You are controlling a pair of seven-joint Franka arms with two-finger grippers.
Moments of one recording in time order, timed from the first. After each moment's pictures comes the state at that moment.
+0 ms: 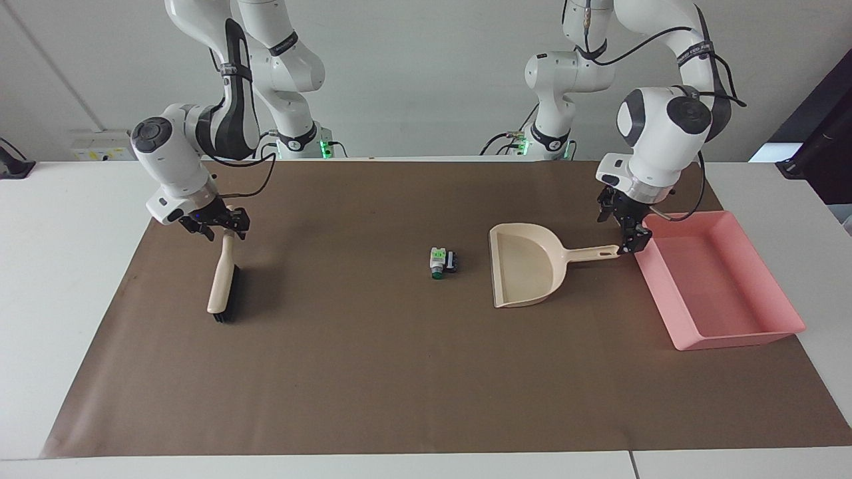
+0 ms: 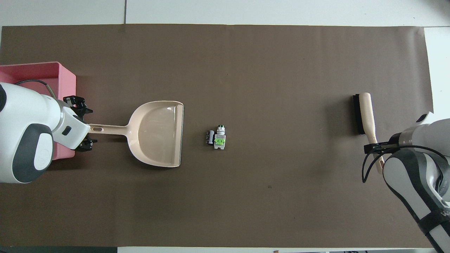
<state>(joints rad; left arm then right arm) -0.11 -0.05 -0.02 -2.17 0.05 2.14 1.30 -0.14 -0.09 -0.05 -2.41 -0.03 2.26 -0.19</state>
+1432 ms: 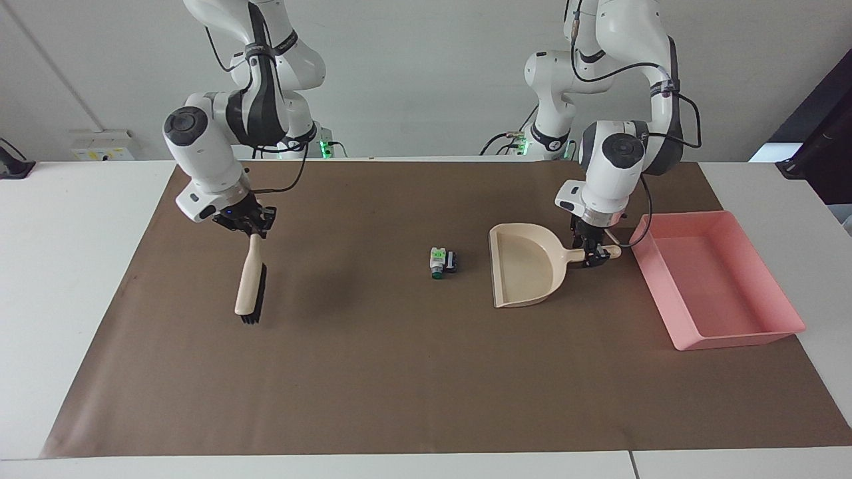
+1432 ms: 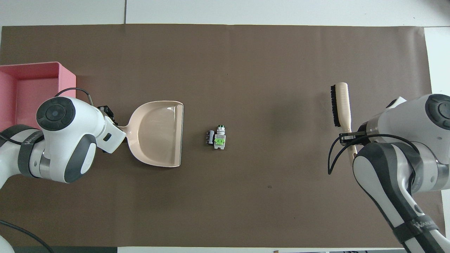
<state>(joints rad) -0.20 0.04 -0.03 -2.25 0.15 2.27 1.16 0.12 -0.09 -0.03 -2.26 -0.01 2.07 0.09</state>
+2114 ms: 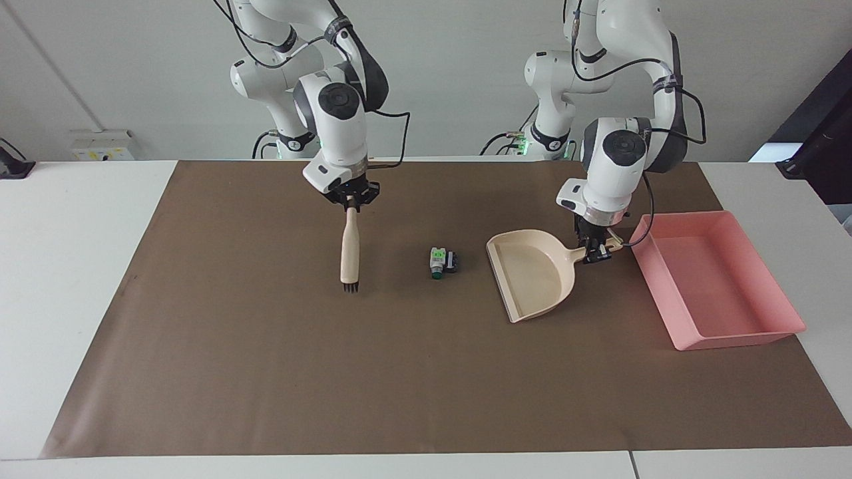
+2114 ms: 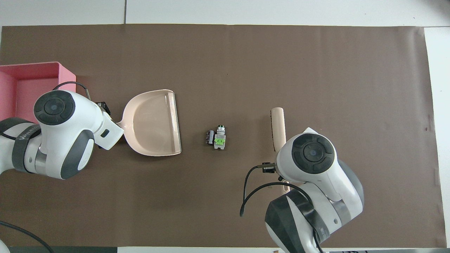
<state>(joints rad) -0.21 0.04 -0.03 -2.18 0.22 2.20 1.17 0.57 -0.10 -0.02 -2.26 -0.01 2.02 0.53</state>
